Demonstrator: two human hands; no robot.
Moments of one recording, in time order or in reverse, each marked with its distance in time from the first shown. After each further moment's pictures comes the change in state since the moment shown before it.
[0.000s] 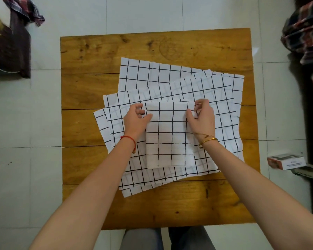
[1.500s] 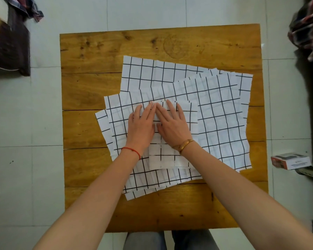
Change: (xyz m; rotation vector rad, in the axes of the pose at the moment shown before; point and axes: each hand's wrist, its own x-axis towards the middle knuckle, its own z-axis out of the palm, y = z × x) left_hand -0.004 -0.026 0.001 1.062 -0.080 0.520; right_hand -0.020 -0.030 0.070 -0.756 -0.362 -0.609
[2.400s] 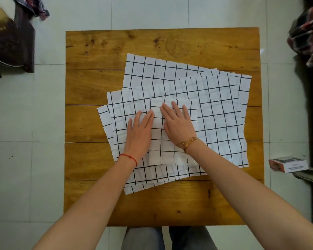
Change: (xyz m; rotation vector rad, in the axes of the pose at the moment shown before) left_hand -0.035 -0.004 0.018 0.030 -0.035 0.011; right_hand -0.014 0.009 -0.005 -0.005 -0.091 0.031
